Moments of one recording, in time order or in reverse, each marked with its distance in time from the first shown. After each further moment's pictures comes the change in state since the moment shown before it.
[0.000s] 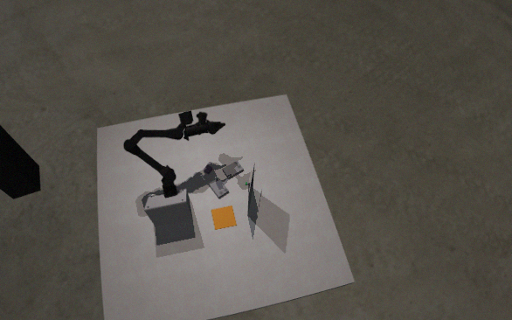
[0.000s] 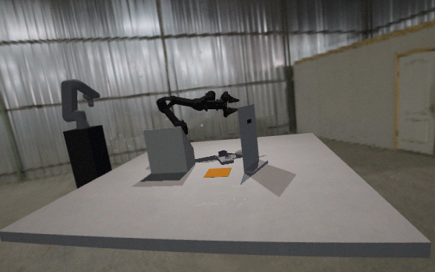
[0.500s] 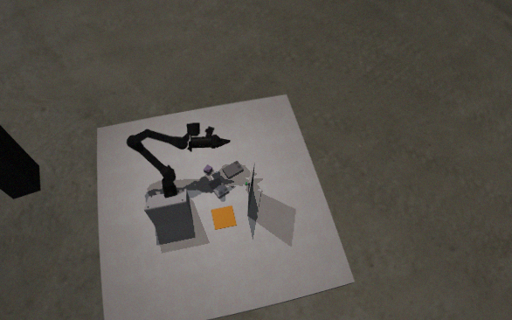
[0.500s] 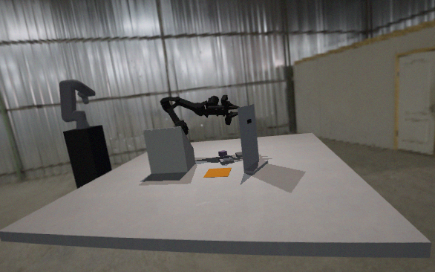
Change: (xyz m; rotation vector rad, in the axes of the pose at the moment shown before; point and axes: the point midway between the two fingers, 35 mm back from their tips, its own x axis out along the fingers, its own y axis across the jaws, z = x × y) arm 0.005 -0.048 -0.088 -0.229 0.189 -0.191
